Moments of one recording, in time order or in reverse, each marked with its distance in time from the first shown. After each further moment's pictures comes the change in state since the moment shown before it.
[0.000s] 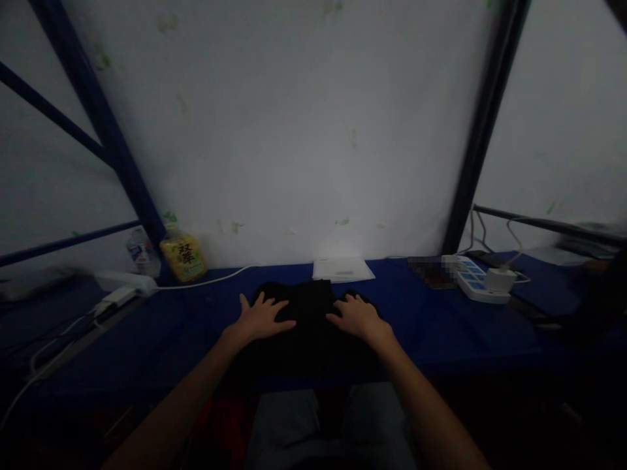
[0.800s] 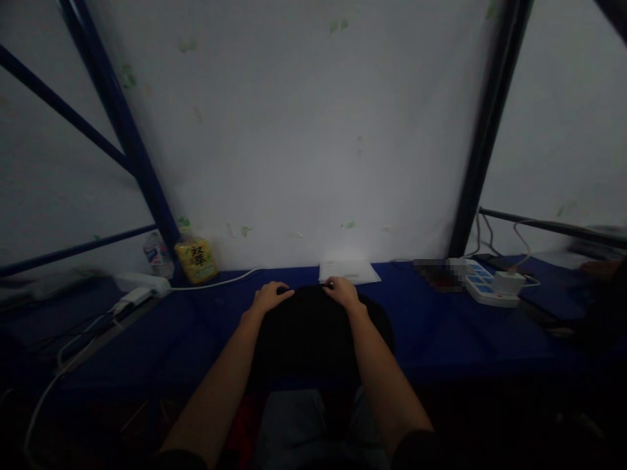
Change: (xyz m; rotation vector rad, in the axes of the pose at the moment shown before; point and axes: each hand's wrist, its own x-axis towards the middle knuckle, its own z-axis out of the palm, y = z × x) left_hand 0.077 -0.062 0.032 -0.241 0.213 -0.149; right_hand 0.107 0.005 0.039 0.243 0.226 0.021
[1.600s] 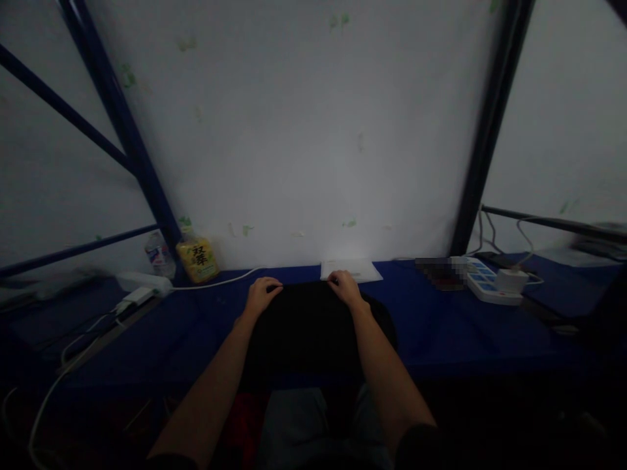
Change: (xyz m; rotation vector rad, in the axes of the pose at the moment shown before) left_hand 0.009 -0.047 0.016 -0.218 0.409 0.273; right_hand 0.024 0.032 0.025 0.137 0.235 -0.221
